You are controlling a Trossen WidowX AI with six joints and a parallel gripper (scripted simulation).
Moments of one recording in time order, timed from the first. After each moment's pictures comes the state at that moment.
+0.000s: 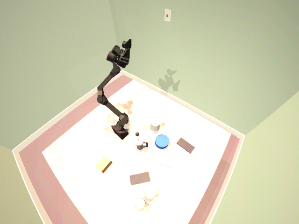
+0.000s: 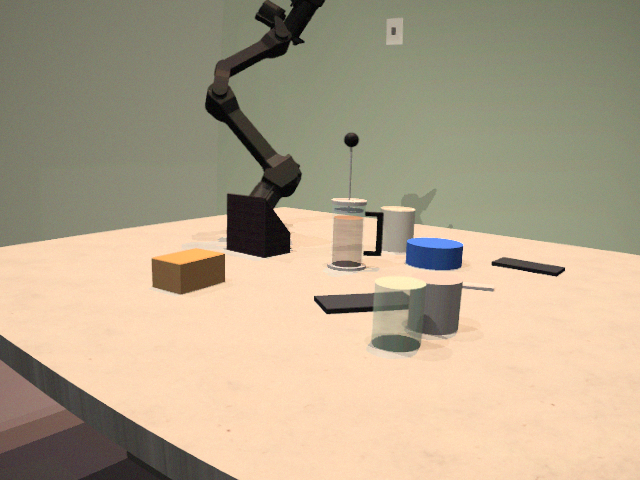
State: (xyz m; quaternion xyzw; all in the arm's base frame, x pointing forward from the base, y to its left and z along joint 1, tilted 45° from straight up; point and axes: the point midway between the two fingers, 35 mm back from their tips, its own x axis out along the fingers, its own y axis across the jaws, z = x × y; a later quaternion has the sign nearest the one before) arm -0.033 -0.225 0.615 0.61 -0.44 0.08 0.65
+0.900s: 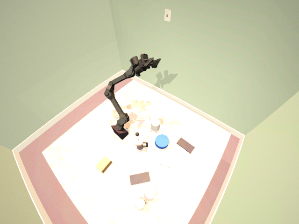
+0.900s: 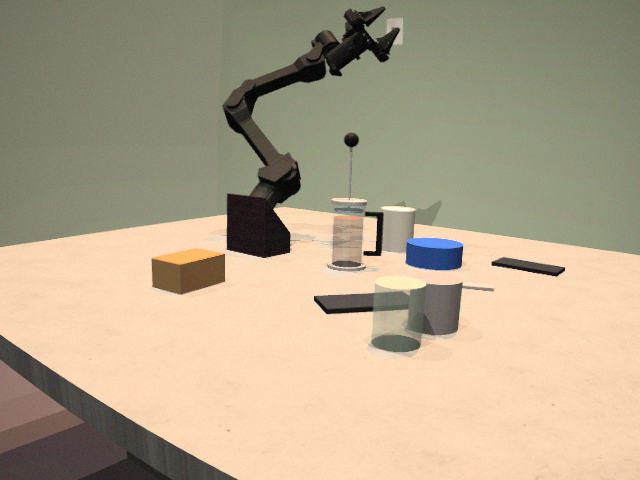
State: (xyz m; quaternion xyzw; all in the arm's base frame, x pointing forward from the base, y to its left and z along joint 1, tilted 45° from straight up) arm 0.055 -0.046 0.625 0.18 -0.37 0.01 0.91
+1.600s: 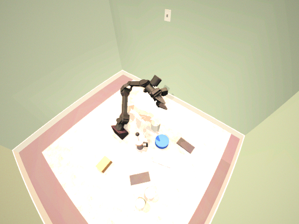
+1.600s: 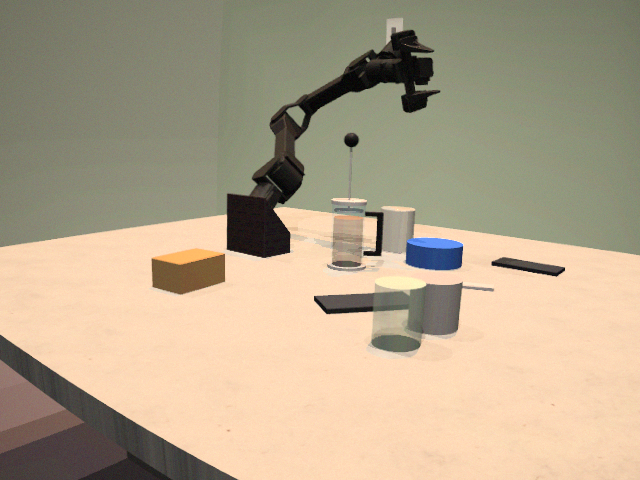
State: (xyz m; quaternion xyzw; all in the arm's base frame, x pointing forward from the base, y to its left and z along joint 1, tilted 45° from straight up) arm 0.273 -0.022 0.403 -0.22 0.11 0.02 0.97
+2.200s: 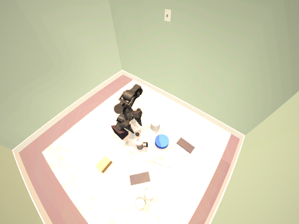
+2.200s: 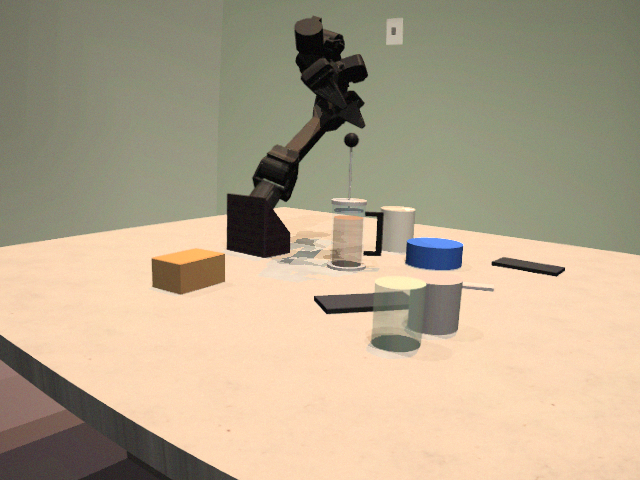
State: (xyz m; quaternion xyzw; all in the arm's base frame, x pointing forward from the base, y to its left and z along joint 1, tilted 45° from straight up) arm 0.218 -0.106 0.191 0.14 0.34 0.20 0.91
